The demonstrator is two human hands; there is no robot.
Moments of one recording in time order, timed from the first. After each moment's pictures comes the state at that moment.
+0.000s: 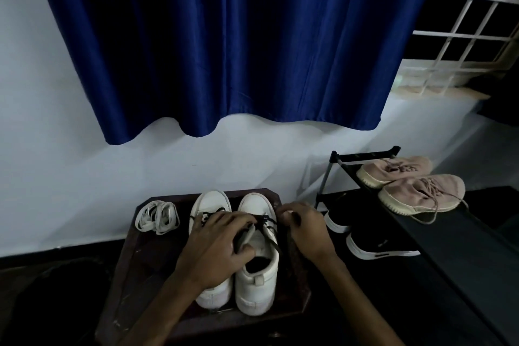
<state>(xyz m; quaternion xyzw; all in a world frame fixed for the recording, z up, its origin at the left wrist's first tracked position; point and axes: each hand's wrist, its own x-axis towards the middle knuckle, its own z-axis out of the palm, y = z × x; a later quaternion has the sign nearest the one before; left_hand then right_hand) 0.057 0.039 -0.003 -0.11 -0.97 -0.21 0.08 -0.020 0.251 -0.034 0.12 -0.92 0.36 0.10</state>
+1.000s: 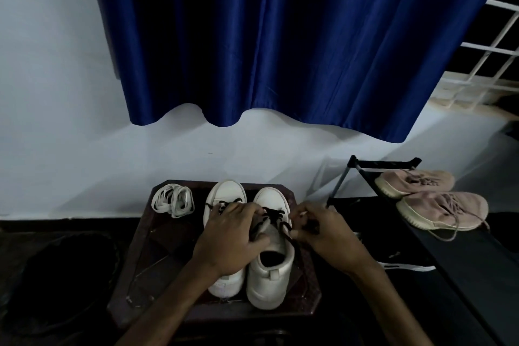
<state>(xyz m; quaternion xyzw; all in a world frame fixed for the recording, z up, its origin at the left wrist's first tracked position) 0.053 0.034 -0.014 -0.07 -0.96 -0.24 0.09 0.015 0.245 0.025 0.21 -0.90 0.37 -0.05</state>
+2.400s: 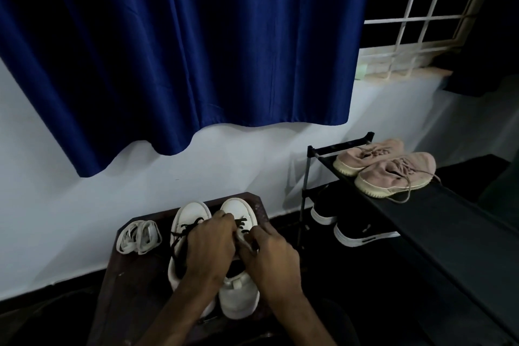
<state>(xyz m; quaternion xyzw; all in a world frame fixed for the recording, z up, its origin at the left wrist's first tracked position) 0.036 0.090 0.008 0.00 -0.99 -0.07 0.10 0.066 0.213 -0.007 0.07 -0.95 0.30 0.11</state>
